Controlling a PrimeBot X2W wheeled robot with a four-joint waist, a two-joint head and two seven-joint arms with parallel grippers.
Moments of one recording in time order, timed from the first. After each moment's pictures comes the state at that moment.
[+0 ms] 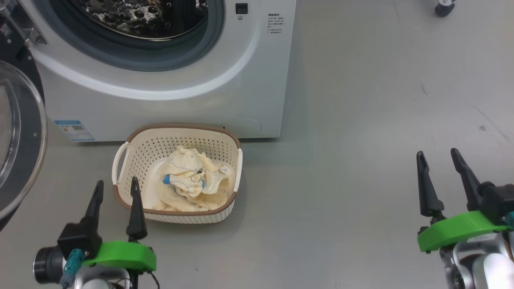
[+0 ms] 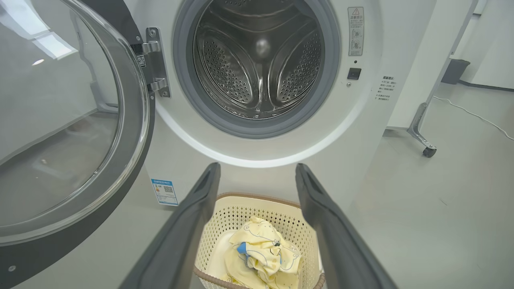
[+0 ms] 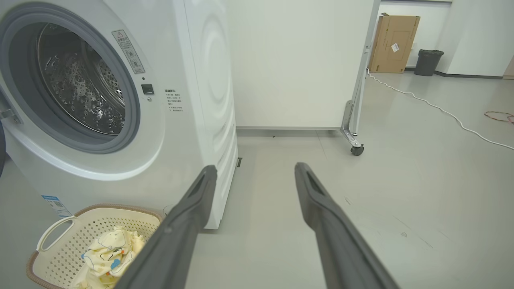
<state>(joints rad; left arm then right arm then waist) -0.10 0.05 -0.05 0.17 -0.15 0.06 -0.18 0.00 -0.04 -0.09 -0.02 0.08 0.13 -0.11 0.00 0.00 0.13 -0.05</state>
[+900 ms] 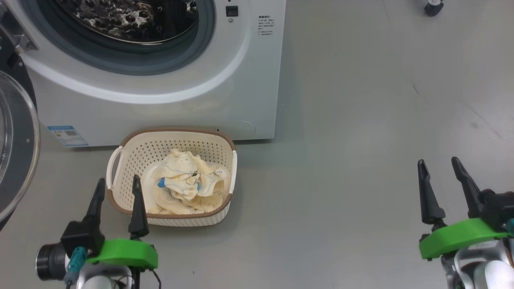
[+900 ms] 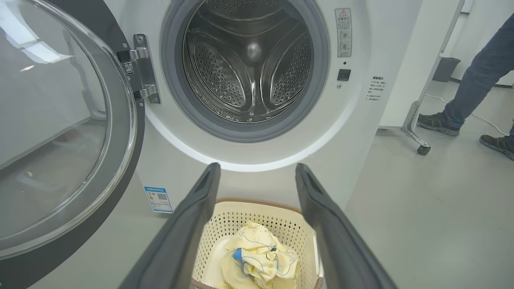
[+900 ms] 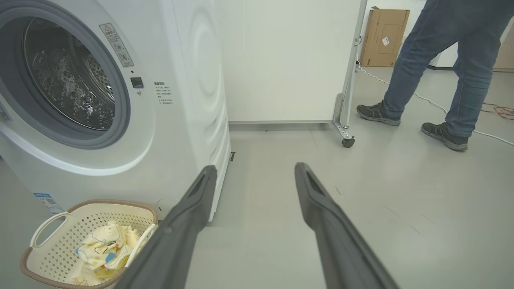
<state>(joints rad) -0.12 0.06 -0.07 0.20 -0.14 0.07 -0.21 0.03 -0.04 -0.10 -0.03 0.09 0.13 -0.11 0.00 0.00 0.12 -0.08</state>
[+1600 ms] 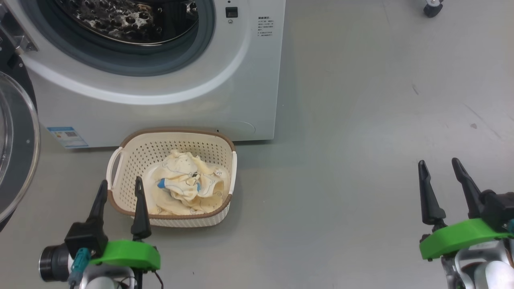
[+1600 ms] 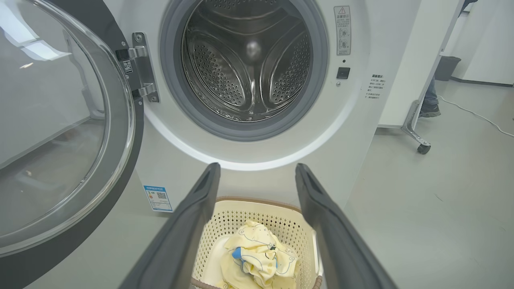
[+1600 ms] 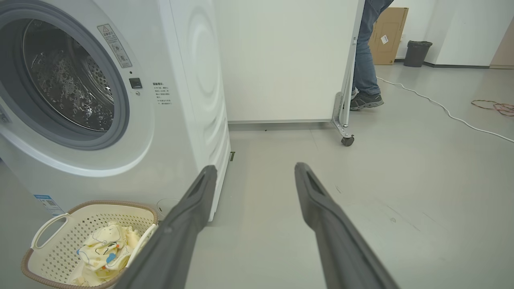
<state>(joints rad) -0.13 0.07 -0.09 0.22 -0.15 0.09 -0.22 0.03 -0.04 -0.10 -0.02 0.10 0.13 -0.11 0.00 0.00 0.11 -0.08</state>
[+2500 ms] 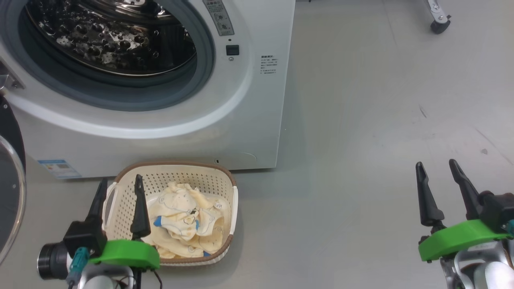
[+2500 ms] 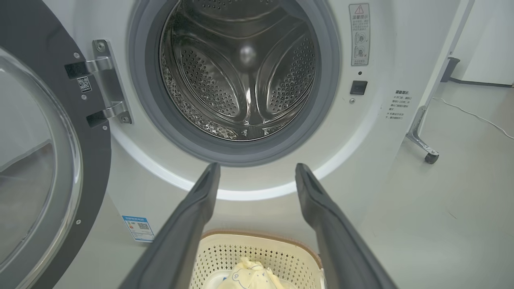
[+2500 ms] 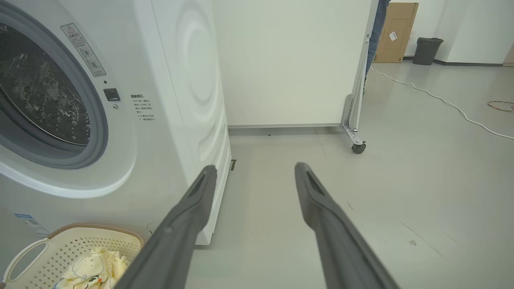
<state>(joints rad) -0.13 0.09 -0.11 0.20 -0.16 0.10 -0.22 0.03 -0.04 -0.10 -0.02 0.10 0.13 -0.11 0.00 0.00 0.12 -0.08</state>
